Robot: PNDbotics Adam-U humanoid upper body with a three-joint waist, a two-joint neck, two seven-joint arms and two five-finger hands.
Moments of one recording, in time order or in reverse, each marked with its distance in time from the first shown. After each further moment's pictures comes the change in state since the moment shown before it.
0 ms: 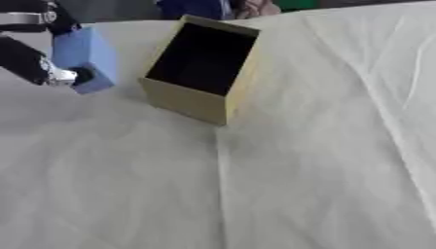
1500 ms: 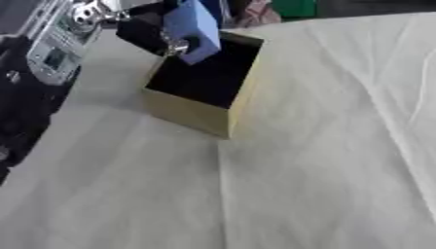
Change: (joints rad) left arm -0.217 -0.339 0.008 0.427 -0.164 -0.108 0.303; right arm -0.061 0.038 0.017 0.000 -0.019 -0.009 0.019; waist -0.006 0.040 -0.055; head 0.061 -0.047
